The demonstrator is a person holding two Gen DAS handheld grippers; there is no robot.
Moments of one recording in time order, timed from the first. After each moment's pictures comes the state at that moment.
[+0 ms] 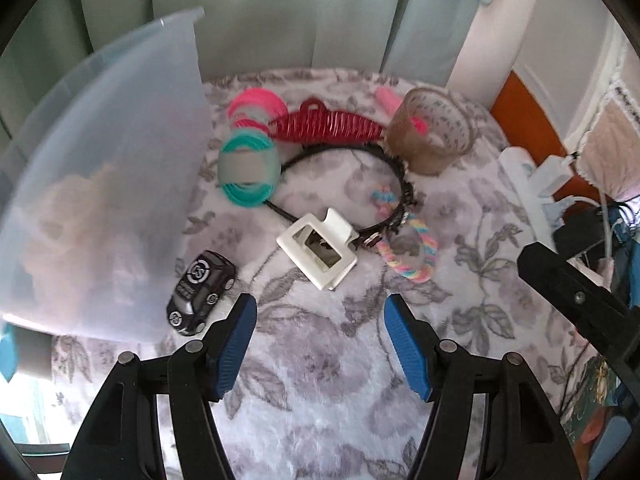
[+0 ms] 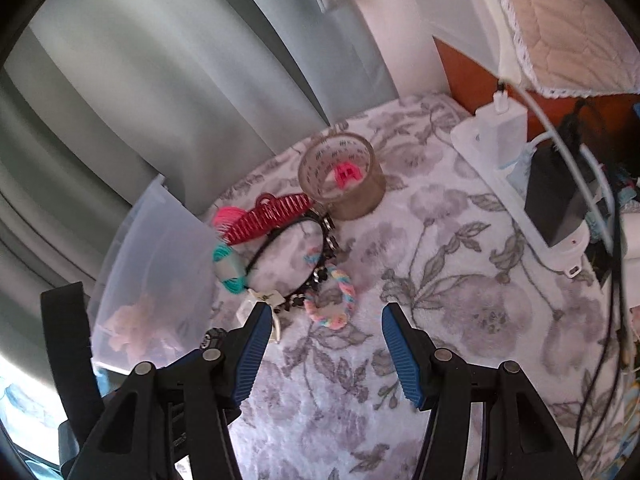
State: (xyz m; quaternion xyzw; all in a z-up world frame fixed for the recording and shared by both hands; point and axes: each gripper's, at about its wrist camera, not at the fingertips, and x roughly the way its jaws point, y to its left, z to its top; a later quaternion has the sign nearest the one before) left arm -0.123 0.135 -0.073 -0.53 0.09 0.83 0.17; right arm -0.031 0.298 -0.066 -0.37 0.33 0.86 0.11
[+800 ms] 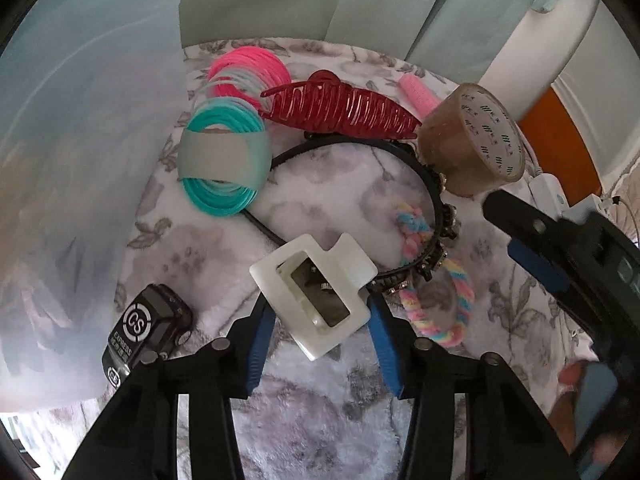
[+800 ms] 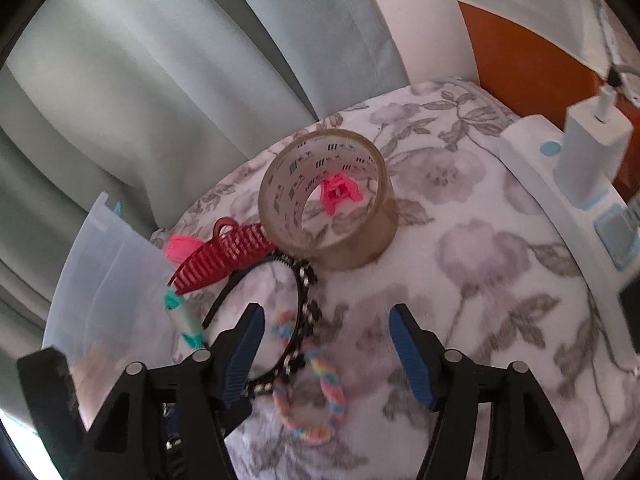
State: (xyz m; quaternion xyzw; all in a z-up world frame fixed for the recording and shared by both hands) left arm -0.167 0.147 -0.115 -0.54 0.04 0.82 0.19; right arm -0.123 0.333 -0.110 -0.38 0.33 0.86 0.12
